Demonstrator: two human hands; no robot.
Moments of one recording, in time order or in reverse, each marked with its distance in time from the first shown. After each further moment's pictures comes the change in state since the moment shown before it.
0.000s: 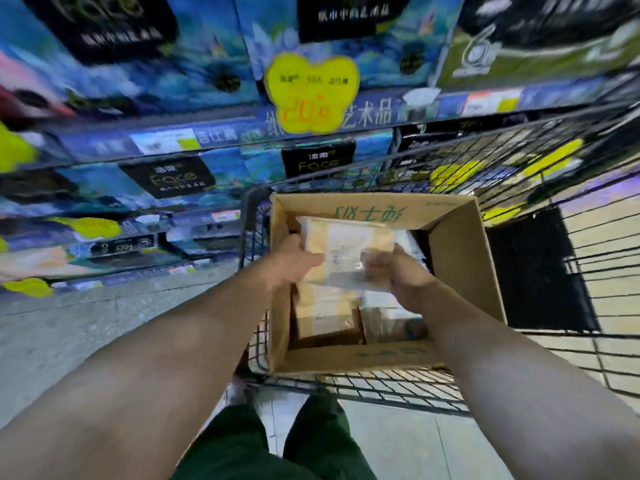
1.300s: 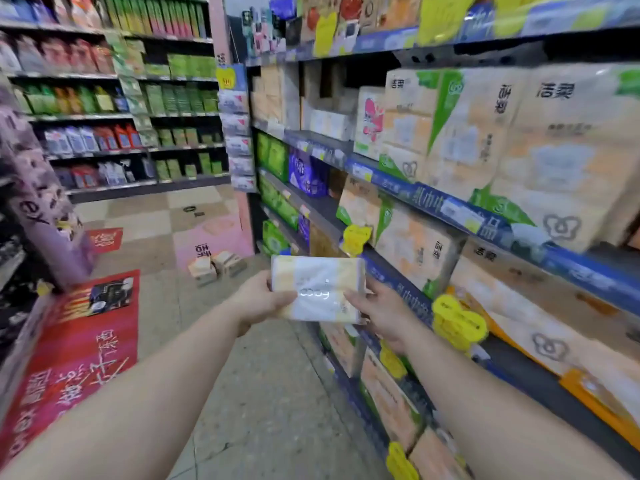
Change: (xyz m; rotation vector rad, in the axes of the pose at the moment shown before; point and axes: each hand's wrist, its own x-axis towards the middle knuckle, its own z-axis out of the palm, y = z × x) left_hand -0.464 -0.555 -0.823 -0.661 1.244 0.257; right_hand -0.217 0.127 1.115 -0.785 -1.208 -0.512
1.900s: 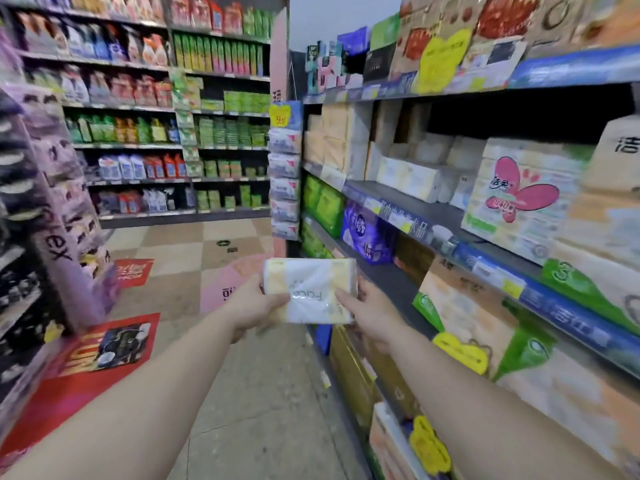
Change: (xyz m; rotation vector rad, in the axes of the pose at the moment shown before) left_hand 0.322 0.010 -0.221 -0.025 0.248 0.034; right_hand 0.420 -0.072 0.142 -0.123 -0.113 -0.170
